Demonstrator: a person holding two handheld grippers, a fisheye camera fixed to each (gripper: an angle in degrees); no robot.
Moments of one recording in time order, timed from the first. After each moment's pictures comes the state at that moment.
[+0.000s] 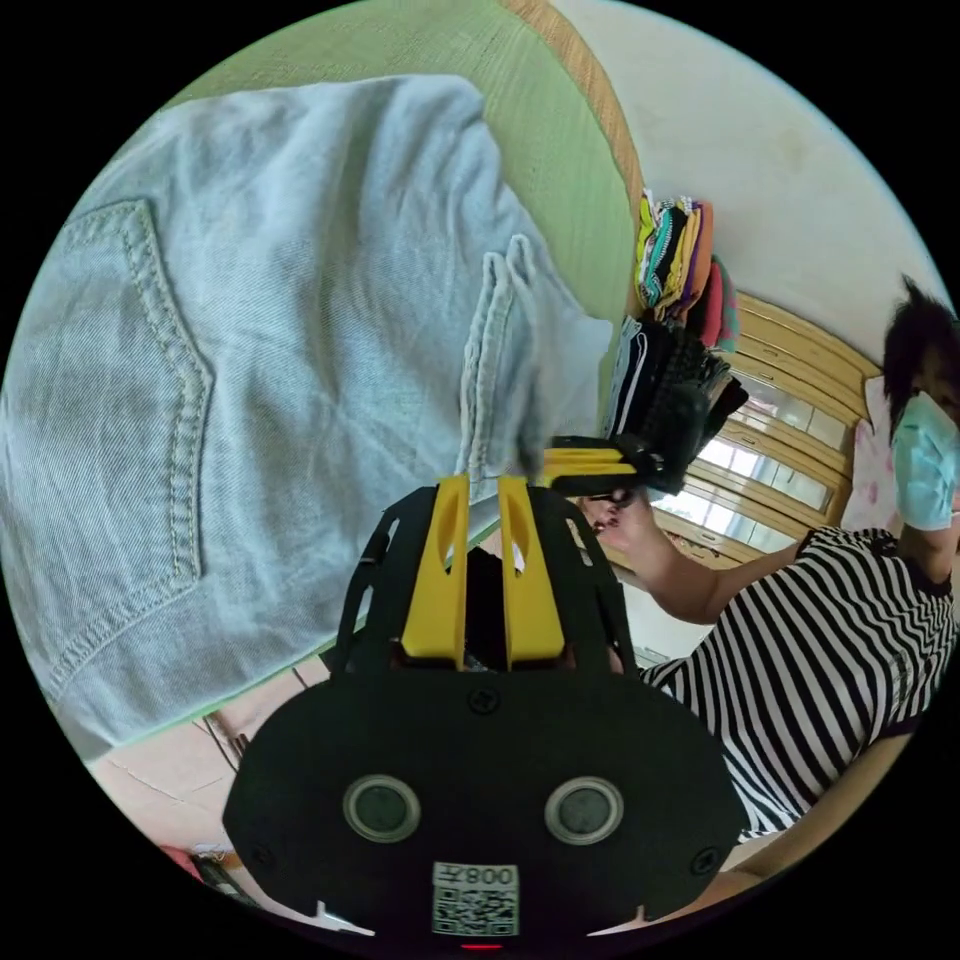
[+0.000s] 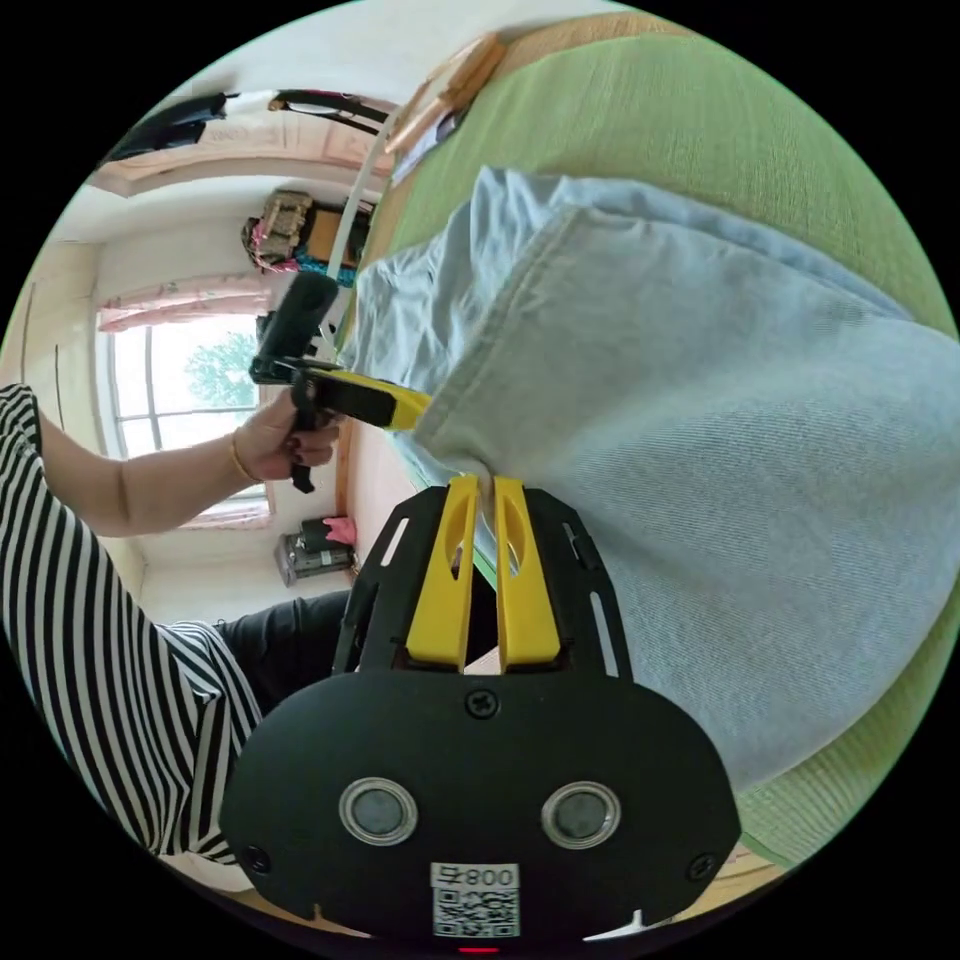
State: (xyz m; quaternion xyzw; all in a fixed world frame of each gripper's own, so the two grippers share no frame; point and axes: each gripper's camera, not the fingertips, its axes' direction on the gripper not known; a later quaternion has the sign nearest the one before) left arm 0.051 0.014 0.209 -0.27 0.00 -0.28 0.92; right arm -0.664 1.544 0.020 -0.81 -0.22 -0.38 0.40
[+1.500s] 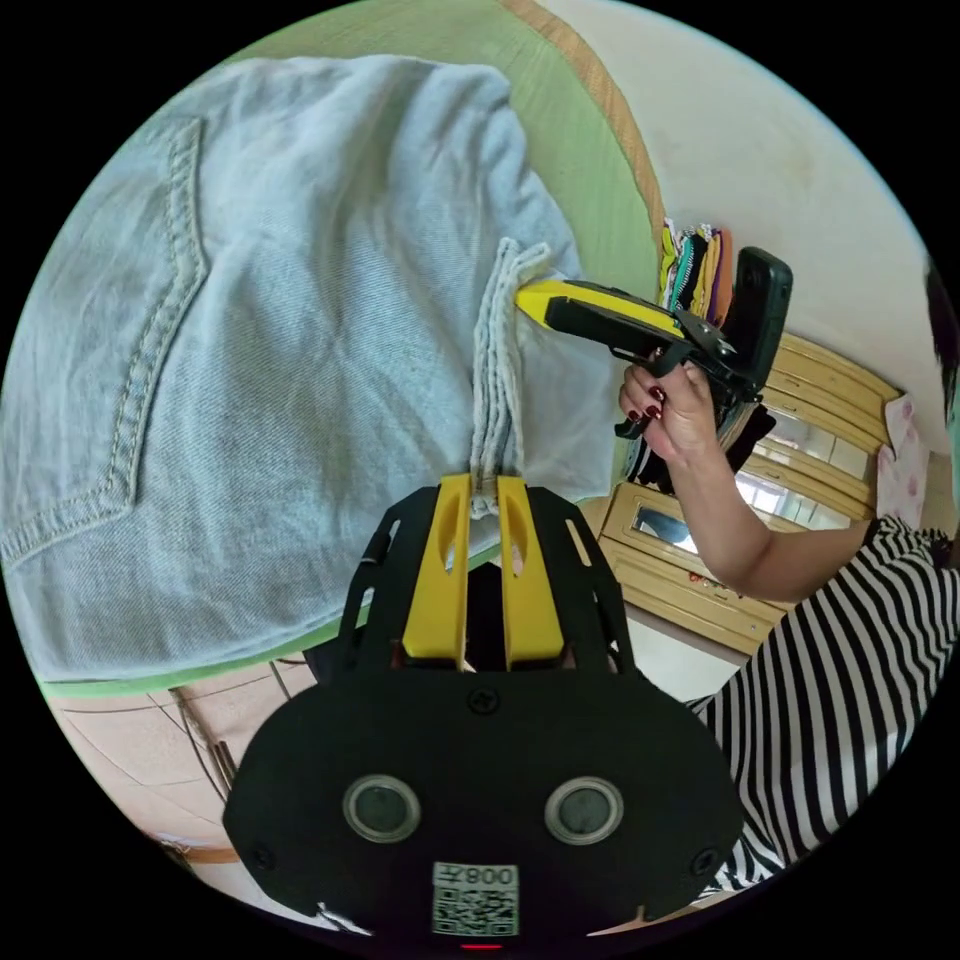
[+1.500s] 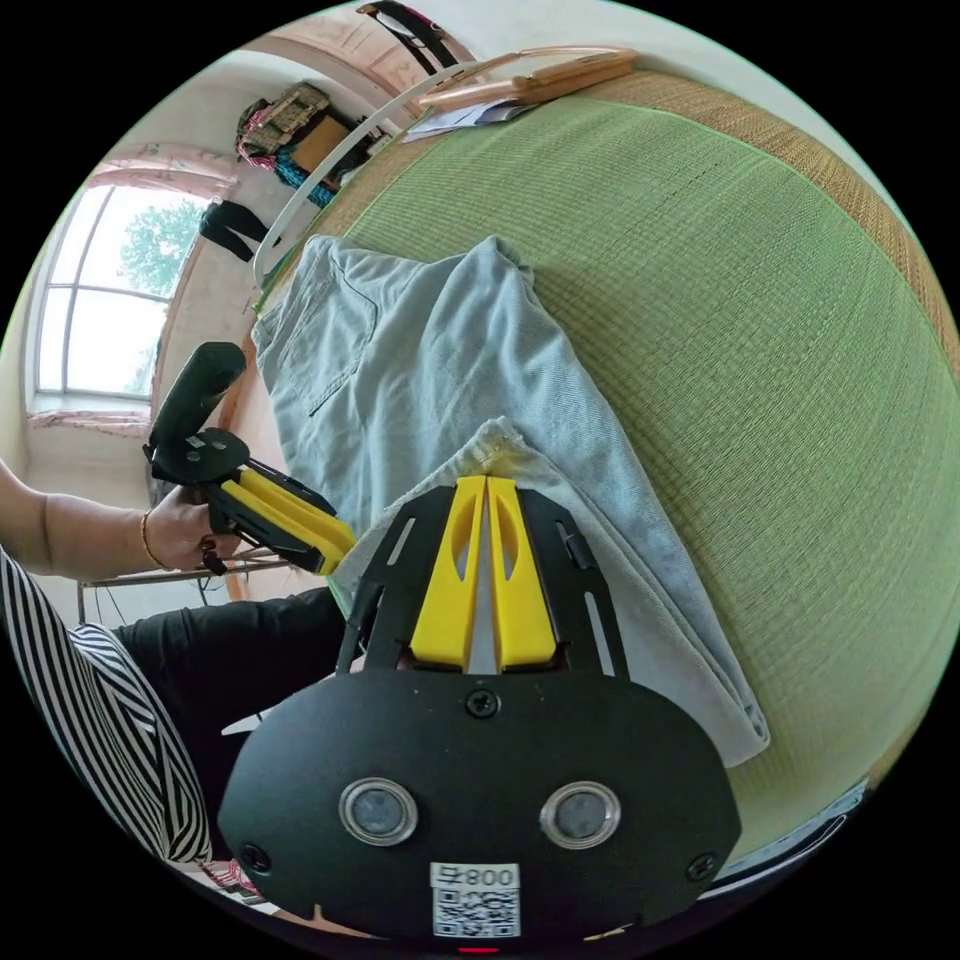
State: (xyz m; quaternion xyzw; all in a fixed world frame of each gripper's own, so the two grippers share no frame) left arm 0.050 0.064 0.309 -0.22 -0.06 -0.30 0.93; right arm -0.829 1.599 0.024 -0.70 -0.22 -0.59 0.34
